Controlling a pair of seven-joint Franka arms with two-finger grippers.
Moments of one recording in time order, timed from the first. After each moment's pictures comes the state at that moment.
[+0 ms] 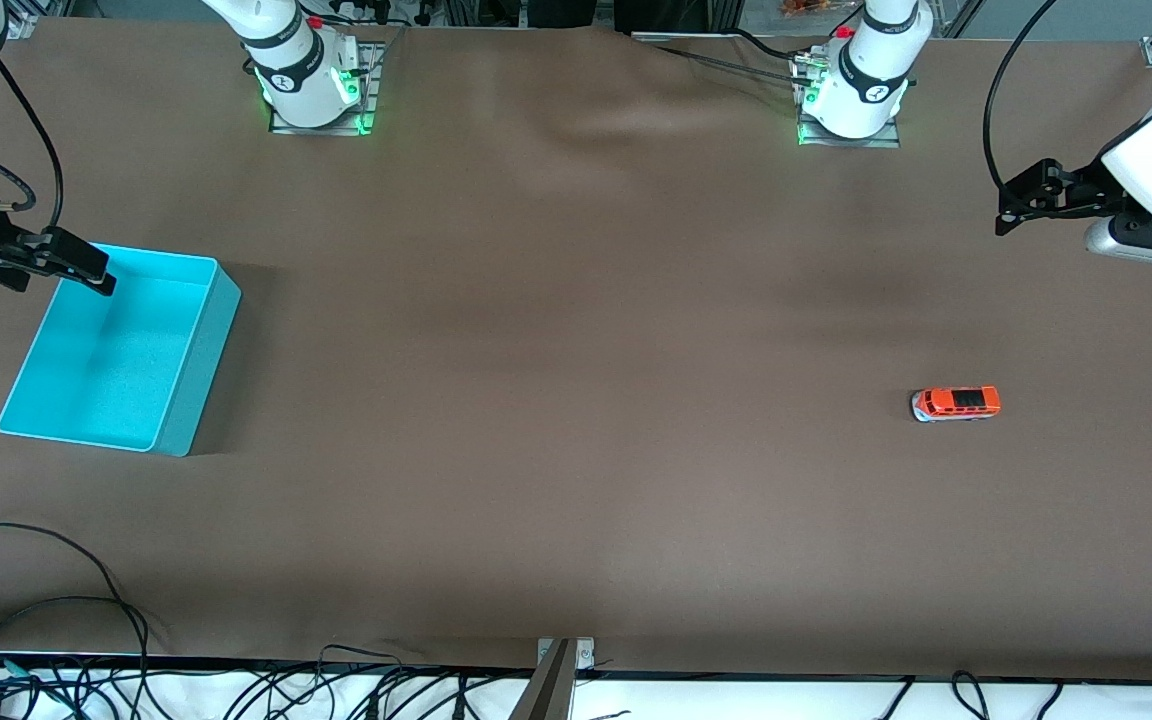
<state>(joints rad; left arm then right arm) 0.05 0.02 -0.11 -1.54 0.00 1.47 0.10 0.03 0.10 -0.03 -1.53 0.01 1.66 0.04</state>
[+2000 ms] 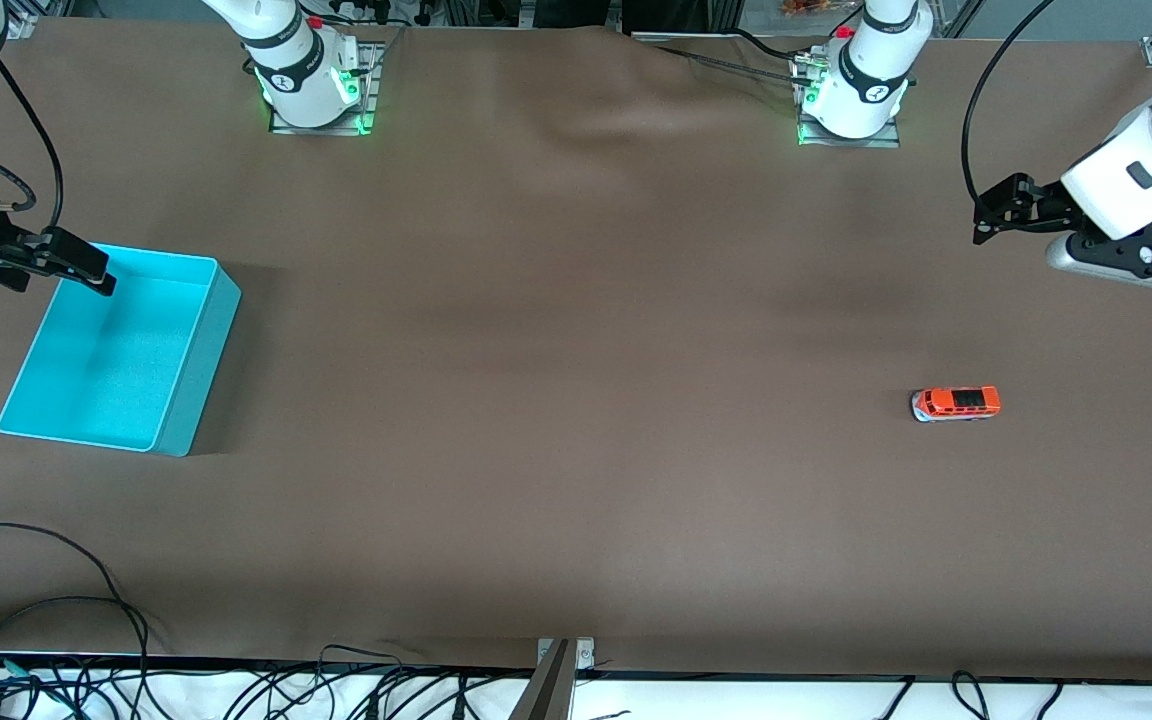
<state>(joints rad) 0.02 0.05 -0.11 -1.54 0.02 1.47 0.11 0.03 0.10 -0.03 -1.53 0.01 1.66 0.04</state>
